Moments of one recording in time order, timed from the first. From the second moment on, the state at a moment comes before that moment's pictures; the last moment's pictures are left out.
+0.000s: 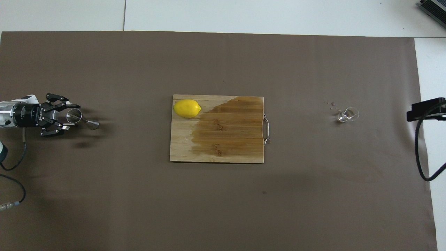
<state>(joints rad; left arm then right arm) 0.64 0.84 -0.22 -1.48 -1.06 1.25 -0.84 0.04 -0.05 -0.09 -1.56 -0.02 1.52 0.06</state>
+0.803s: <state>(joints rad) 0.59 0.84 -0.24 -1.48 -1.17 1.26 -0.84 0.04 -0.05 -0.09 -1.56 -0.02 1.52 0.06</state>
